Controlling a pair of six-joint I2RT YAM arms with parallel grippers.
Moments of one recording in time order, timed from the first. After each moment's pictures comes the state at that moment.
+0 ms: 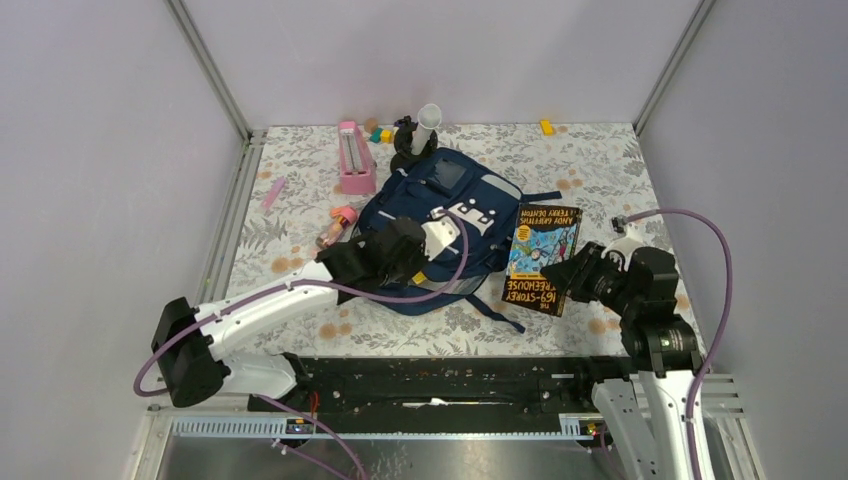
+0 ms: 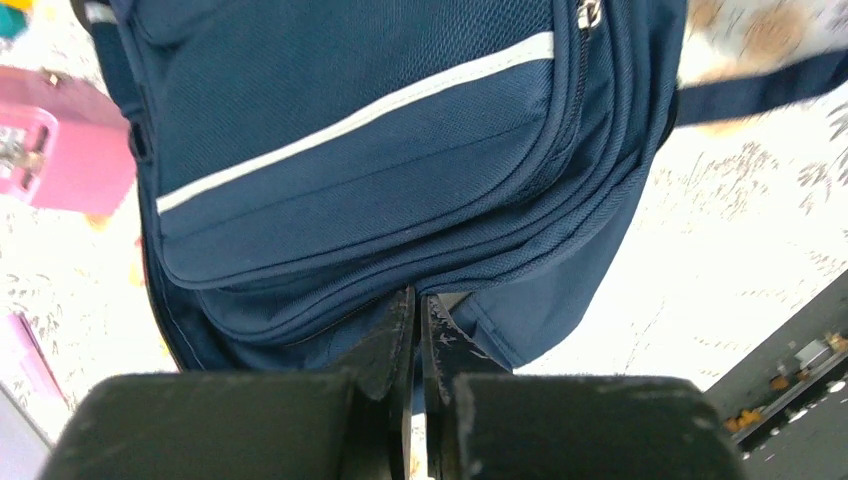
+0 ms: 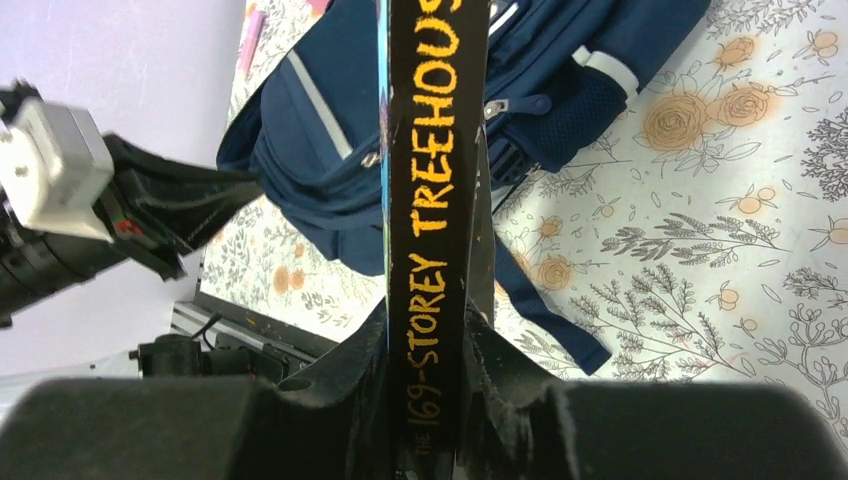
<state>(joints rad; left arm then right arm) -0.95 1.29 1.02 -0.52 -0.25 0.16 0.05 0.49 0.74 -0.71 -0.46 0.56</state>
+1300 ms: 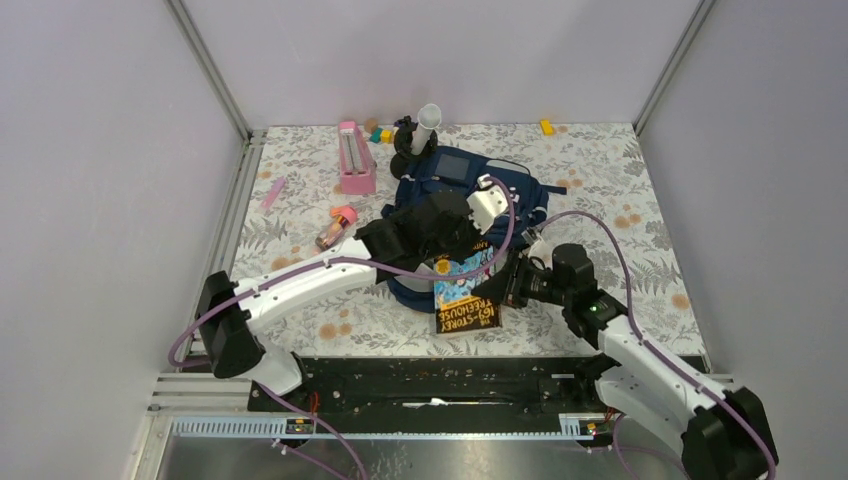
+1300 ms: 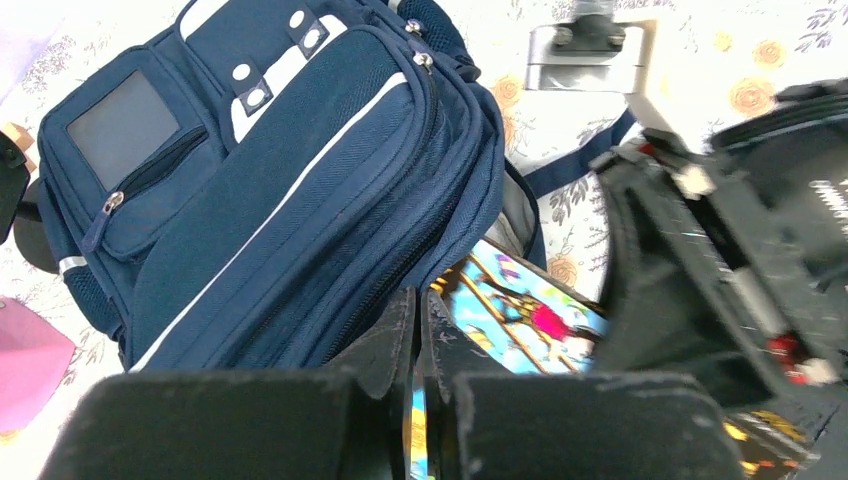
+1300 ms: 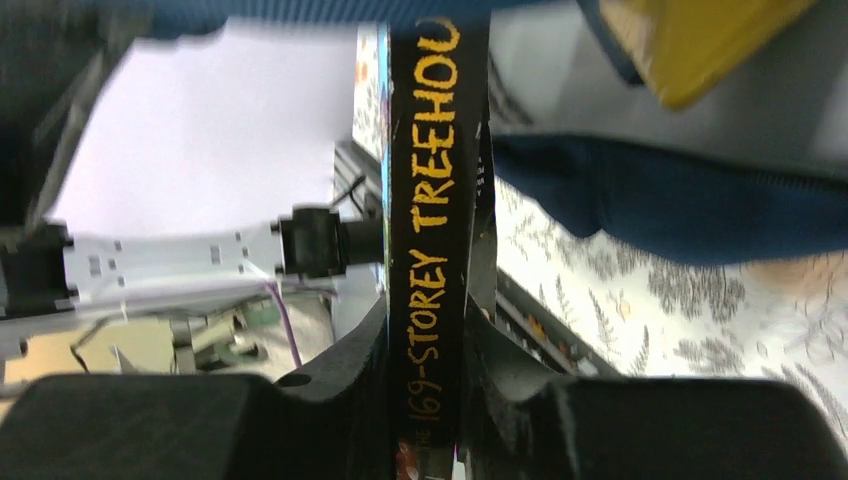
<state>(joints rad) -1.03 1.53 1.39 -0.39 -0.11 0.06 0.46 0.81 0.38 -0.01 -0.66 0.98</state>
